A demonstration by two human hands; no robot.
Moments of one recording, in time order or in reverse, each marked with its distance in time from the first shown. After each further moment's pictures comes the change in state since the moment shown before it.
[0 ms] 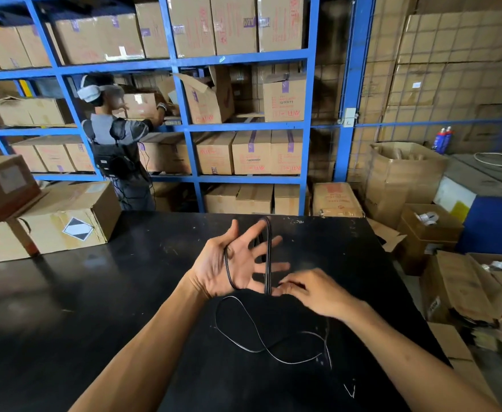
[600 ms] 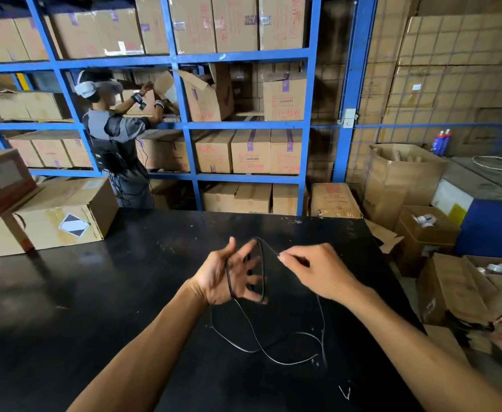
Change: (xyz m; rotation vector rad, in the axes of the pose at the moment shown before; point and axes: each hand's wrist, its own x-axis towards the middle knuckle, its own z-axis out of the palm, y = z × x) left_hand 0.007 -0.019 -0.029 -0.022 0.393 -0.018; right_hand -0.002 -0.037 -0.041 -0.019 0.241 -0.100
